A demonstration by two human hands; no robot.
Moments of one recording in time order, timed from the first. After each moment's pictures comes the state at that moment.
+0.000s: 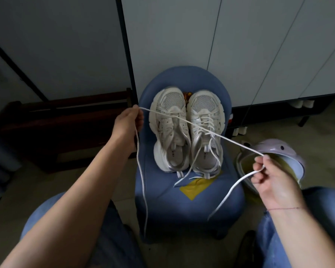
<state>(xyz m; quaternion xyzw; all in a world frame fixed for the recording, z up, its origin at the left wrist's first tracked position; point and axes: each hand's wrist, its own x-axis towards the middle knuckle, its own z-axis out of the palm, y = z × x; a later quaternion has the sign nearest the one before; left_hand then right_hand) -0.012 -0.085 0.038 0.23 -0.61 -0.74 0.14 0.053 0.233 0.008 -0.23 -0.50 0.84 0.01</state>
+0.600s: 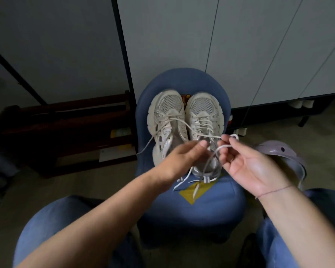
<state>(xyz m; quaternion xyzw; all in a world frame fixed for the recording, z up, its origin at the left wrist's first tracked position) 0.049 0.021 0.031 -0.06 -0.67 -0.72 -0.15 0.035 0.189 0.047 -0.09 -0.40 0.90 -0.17</state>
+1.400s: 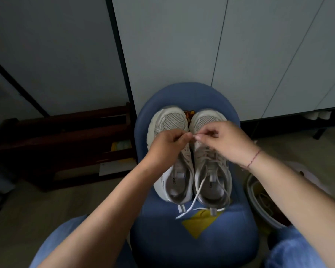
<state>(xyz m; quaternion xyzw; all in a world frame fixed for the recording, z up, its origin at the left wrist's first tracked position) -0.033 -0.012 0.053 0.00 -0.82 -0.57 0.03 -0.069 0.150 0.078 0.22 -0.89 0.41 -0.04</state>
